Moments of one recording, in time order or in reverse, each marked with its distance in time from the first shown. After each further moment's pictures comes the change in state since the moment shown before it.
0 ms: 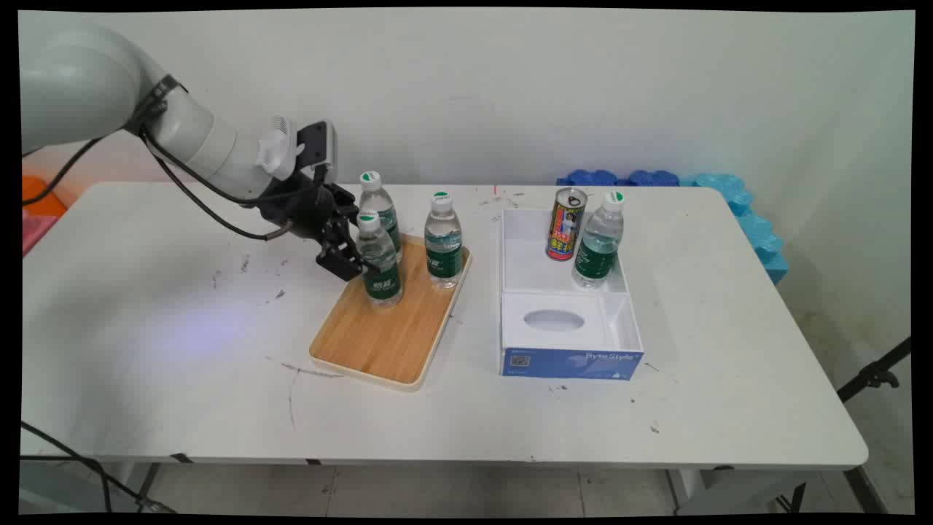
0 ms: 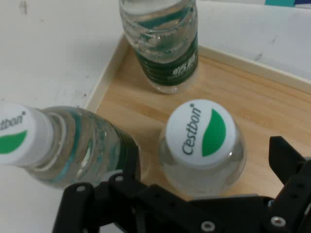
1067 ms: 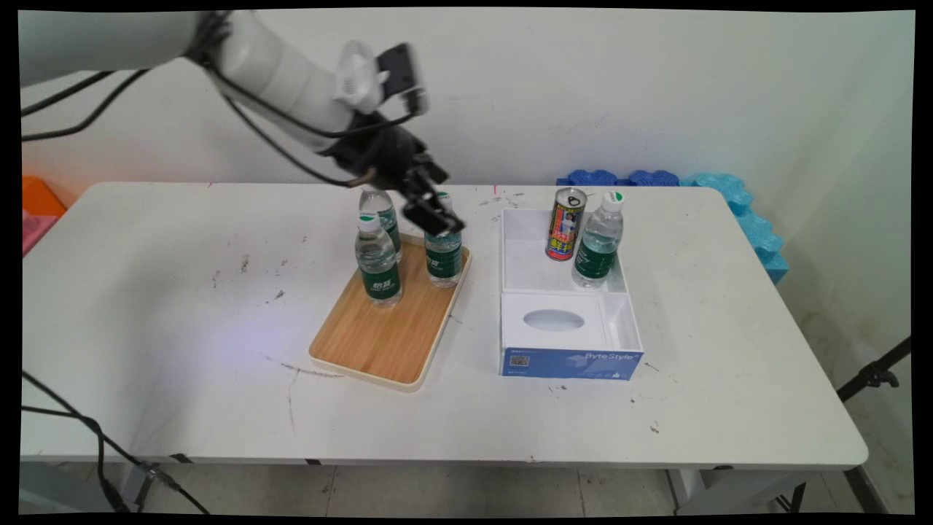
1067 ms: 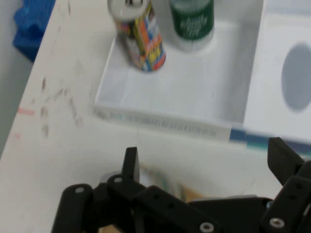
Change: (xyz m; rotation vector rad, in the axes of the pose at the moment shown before) arm 0.143 0.028 -0.014 0.056 0.081 -0.016
